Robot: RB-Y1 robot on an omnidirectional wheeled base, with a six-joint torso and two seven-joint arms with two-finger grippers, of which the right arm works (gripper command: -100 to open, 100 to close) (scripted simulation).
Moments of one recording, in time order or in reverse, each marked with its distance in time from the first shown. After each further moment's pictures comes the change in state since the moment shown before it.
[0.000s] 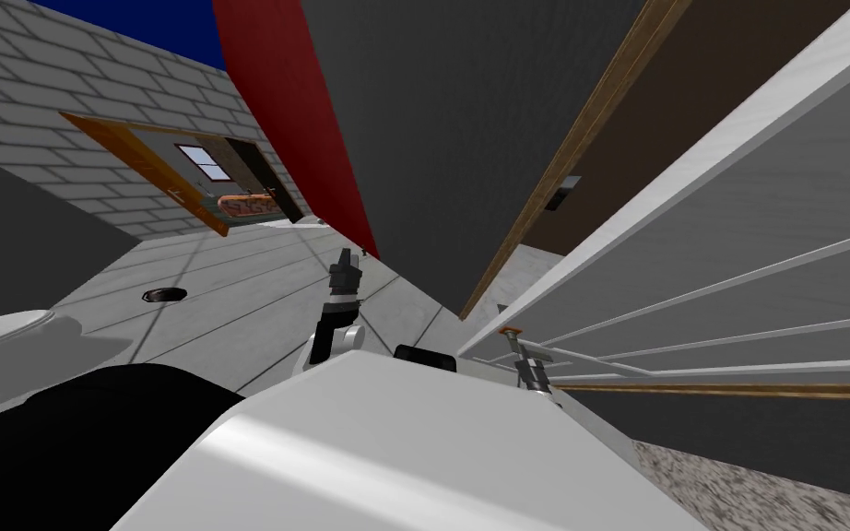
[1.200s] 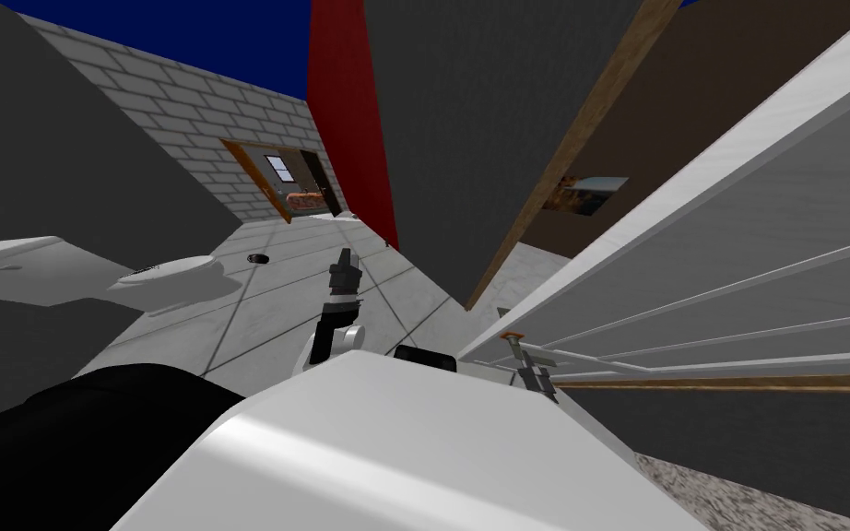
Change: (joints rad) arm 0.015 -0.028 0.029 0.054 0.006 -0.083 -0.028
